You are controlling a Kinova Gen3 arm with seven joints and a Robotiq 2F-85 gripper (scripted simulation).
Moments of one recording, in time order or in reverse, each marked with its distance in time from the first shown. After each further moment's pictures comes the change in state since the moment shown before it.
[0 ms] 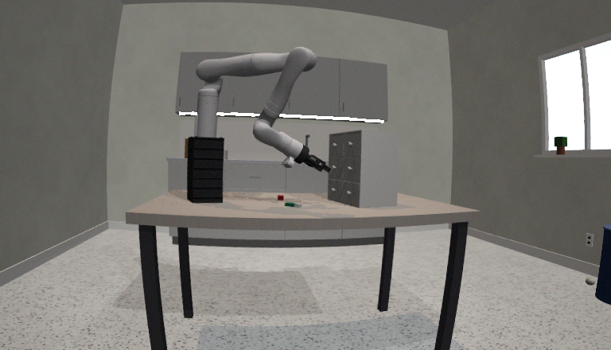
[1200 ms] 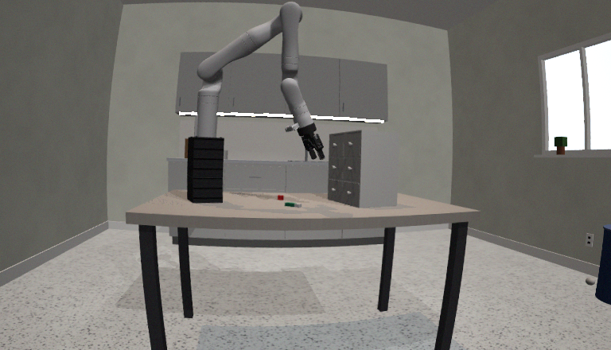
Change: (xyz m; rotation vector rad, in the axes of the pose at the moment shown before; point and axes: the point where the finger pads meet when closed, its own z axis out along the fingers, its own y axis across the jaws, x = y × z) arm -0.025 -0.003 -0.054 0.005 0.621 0.001
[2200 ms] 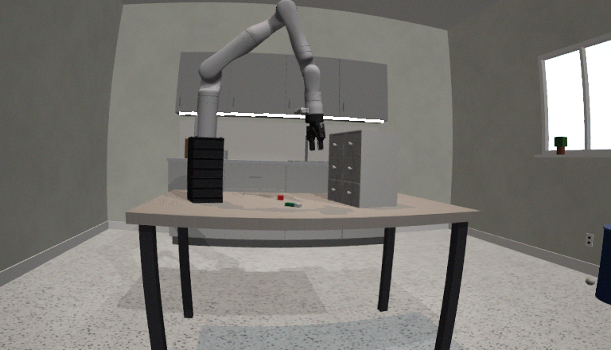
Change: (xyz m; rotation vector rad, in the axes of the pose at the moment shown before) arm -0.006 -0.004 -0.036 0.013 0.342 -0.007
